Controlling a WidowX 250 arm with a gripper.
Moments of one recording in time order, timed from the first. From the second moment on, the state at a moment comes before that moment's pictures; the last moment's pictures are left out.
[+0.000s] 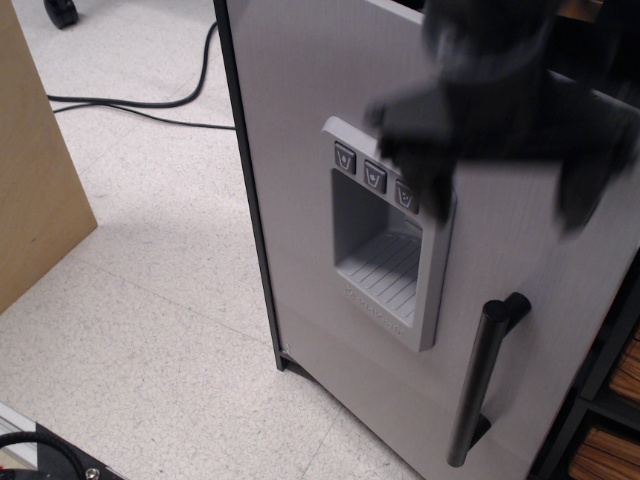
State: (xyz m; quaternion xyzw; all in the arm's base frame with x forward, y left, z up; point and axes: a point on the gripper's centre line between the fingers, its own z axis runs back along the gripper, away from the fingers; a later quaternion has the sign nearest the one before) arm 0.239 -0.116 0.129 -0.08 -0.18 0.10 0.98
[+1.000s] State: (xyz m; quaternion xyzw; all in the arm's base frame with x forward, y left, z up) arm 0.322 -0.125 0.082 -0.11 -0.27 -0.01 0.96
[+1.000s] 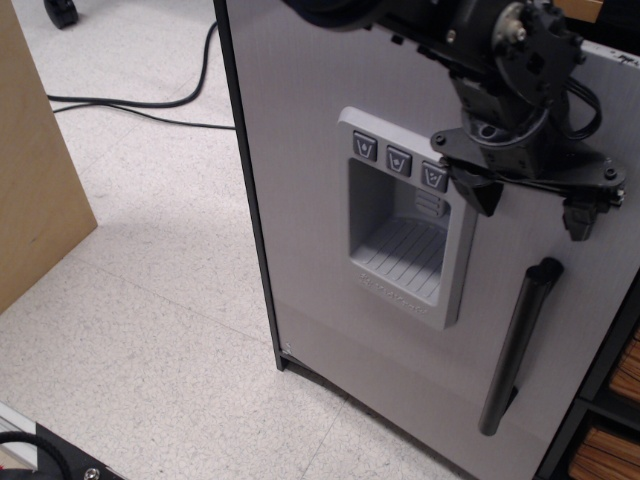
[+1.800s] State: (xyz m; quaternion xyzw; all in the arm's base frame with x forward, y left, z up) arm 0.342 -0.135 0.071 -0.08 -0.32 0.00 0.94
